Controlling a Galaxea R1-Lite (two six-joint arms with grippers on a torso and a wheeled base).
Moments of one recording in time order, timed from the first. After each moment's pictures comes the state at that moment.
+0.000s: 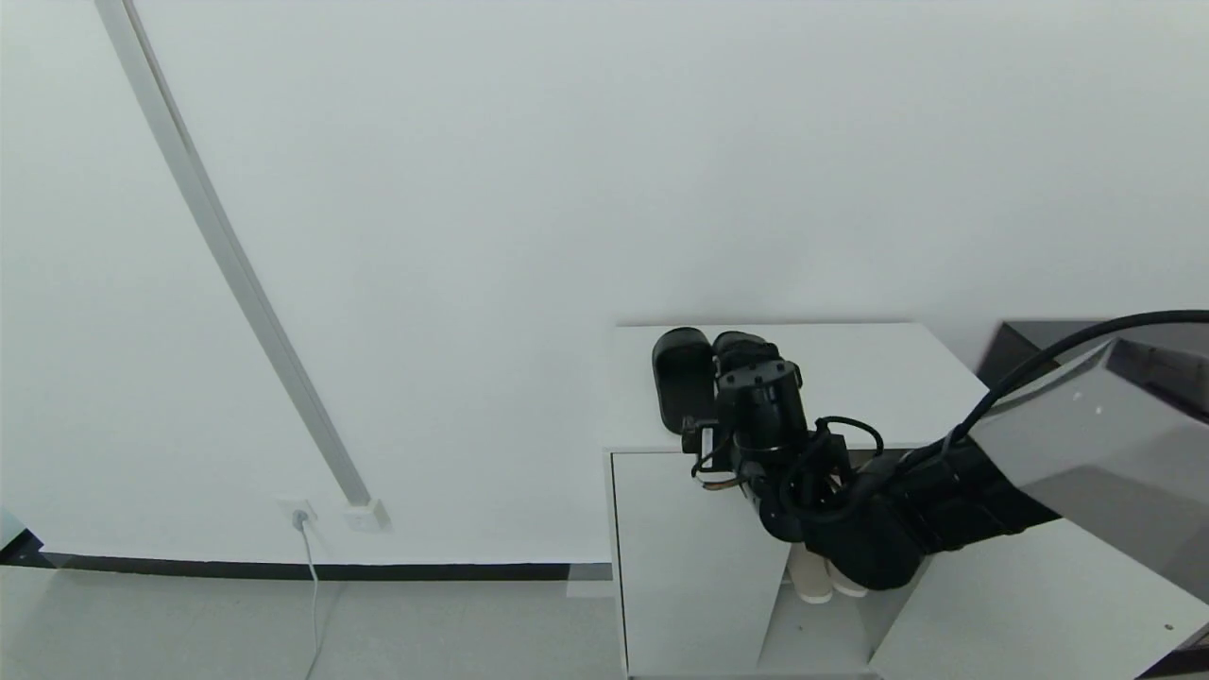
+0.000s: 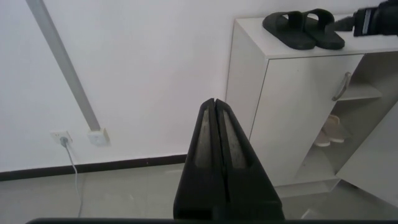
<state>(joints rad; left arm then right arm) 0.00 0.00 0.00 0.01 -0.07 0.01 0.73 2.15 -1.20 -0.58 -0.64 0.29</state>
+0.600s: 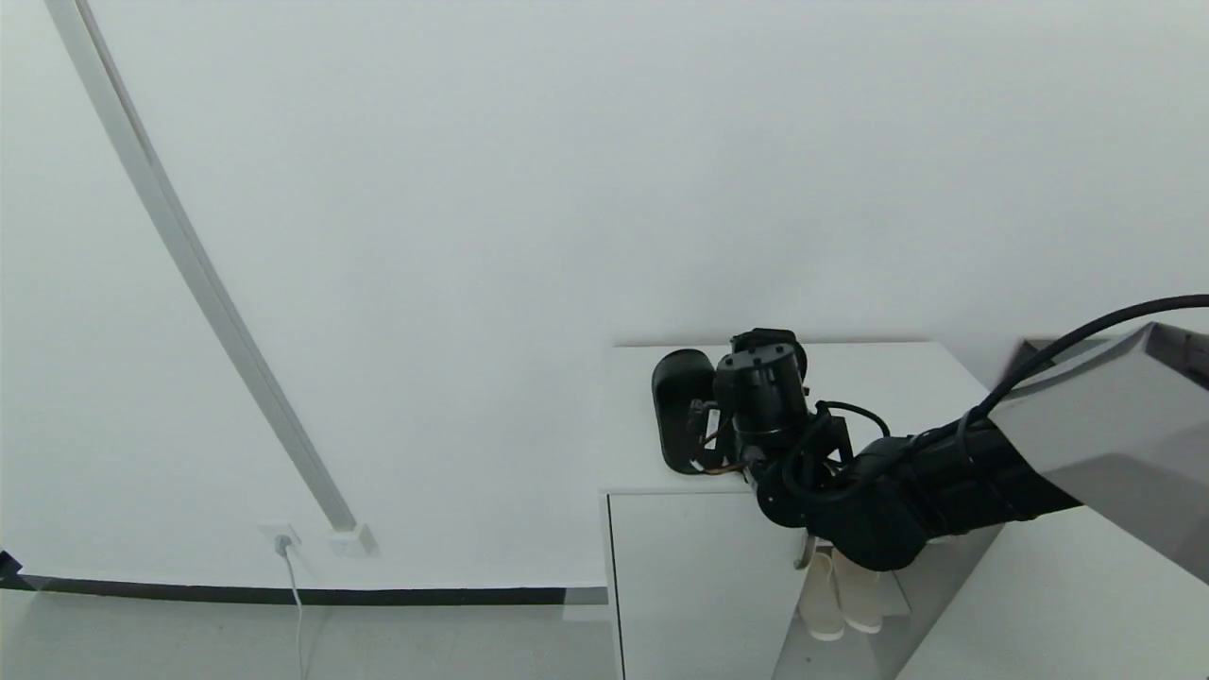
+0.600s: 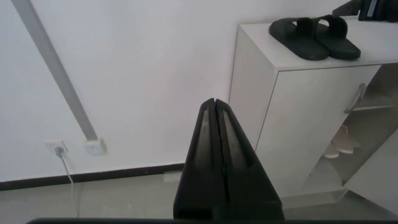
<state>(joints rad) 0.00 0.00 0.00 0.01 -0.07 0.01 0.73 2.13 -1.22 -0.53 -0.68 0.38</state>
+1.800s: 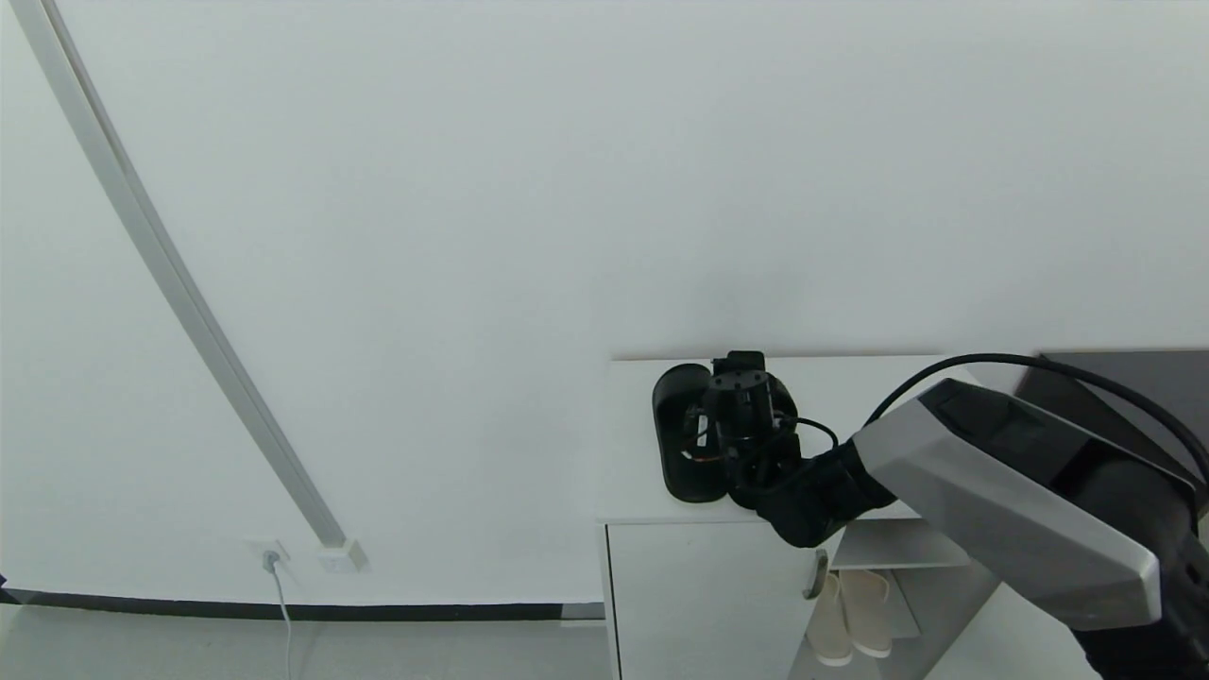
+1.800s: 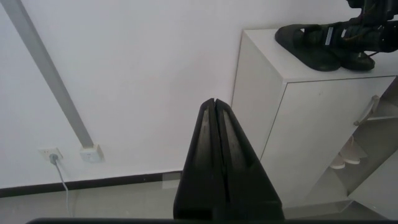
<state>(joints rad) -0.01 0.00 0.00 0.01 -0.07 0.00 0.61 2.47 -1.50 -0.72 -0.64 0.21</state>
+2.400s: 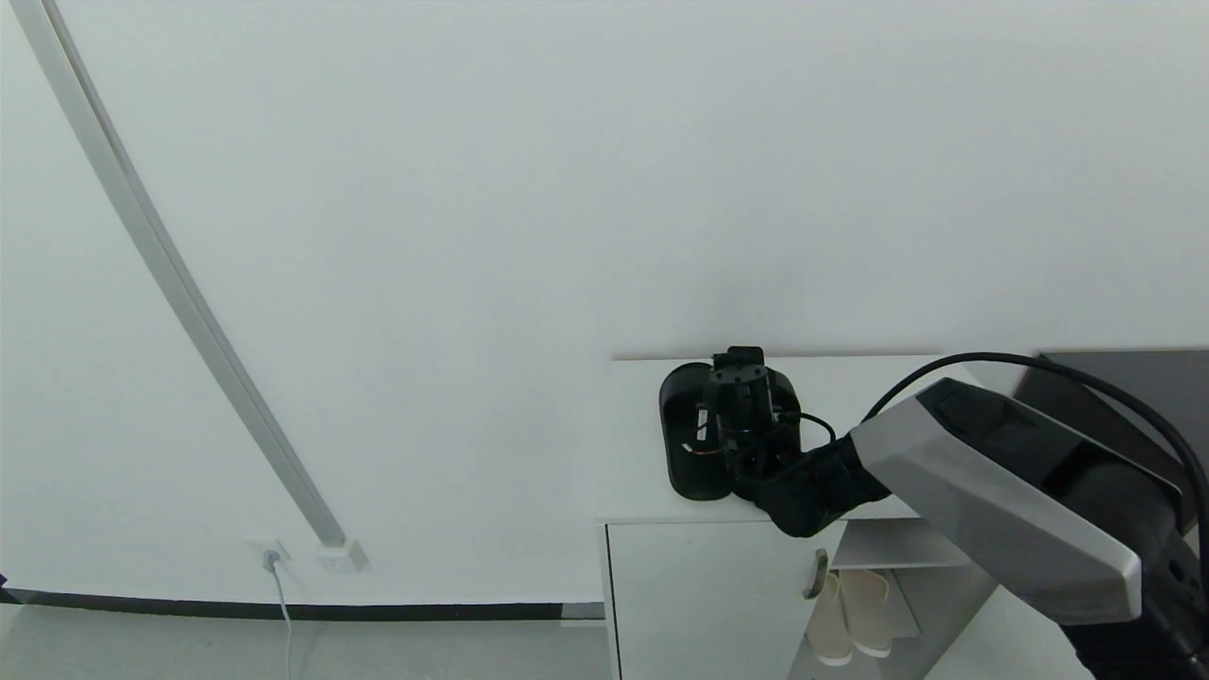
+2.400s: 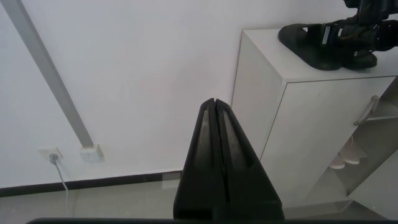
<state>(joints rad) 0.00 0.00 0.00 0.01 -0.07 0.00 0.60 2.49 -1.55 -0.69 -0.62 0.21</state>
